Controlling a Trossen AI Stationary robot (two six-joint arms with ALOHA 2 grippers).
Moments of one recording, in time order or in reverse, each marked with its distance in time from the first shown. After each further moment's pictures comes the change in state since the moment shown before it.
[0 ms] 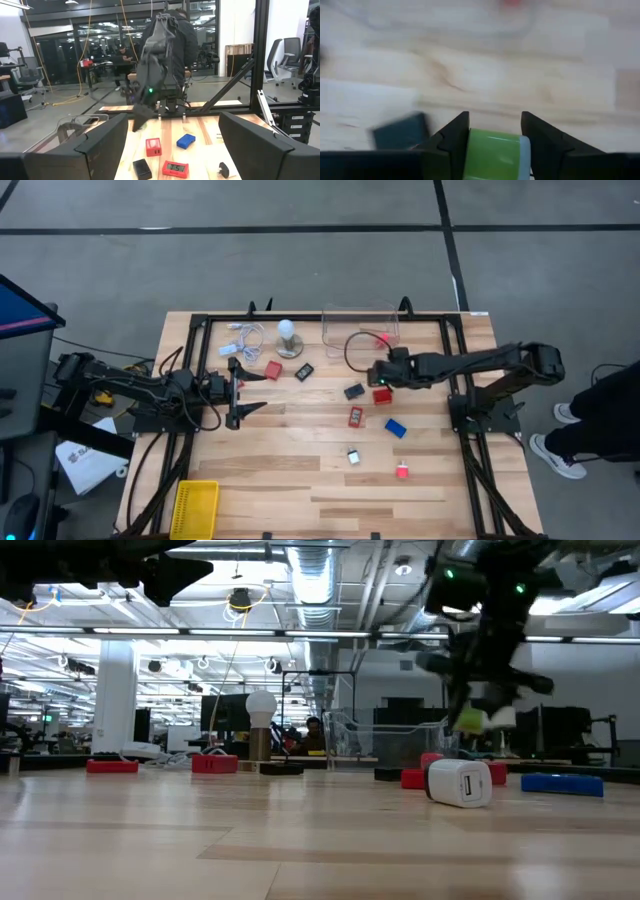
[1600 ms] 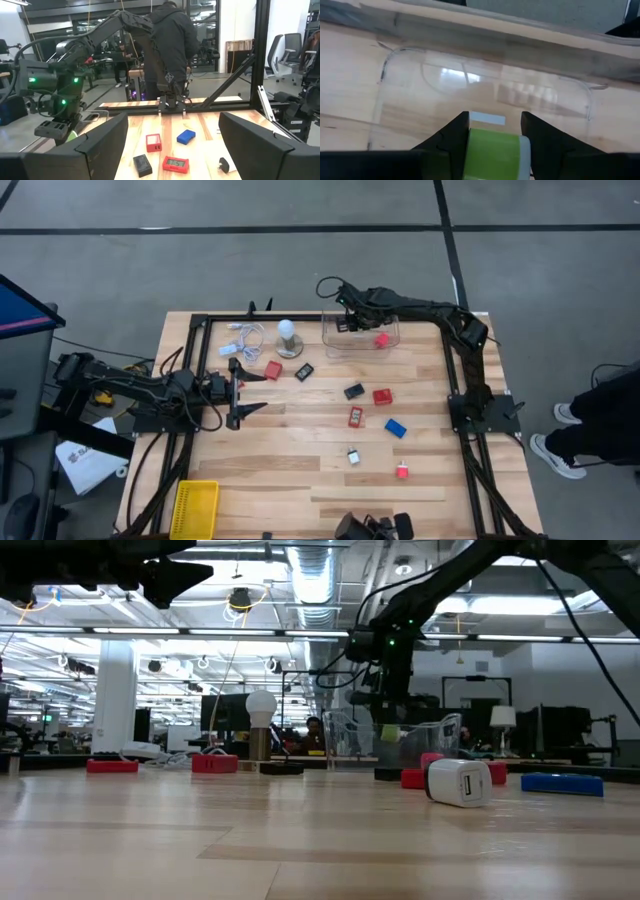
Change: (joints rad) left arm 0.001 0.000 -0.001 -0.020 0.000 -0.001; right arm -0.489 0.634 0.759 -0.131 -0.195 -0.561
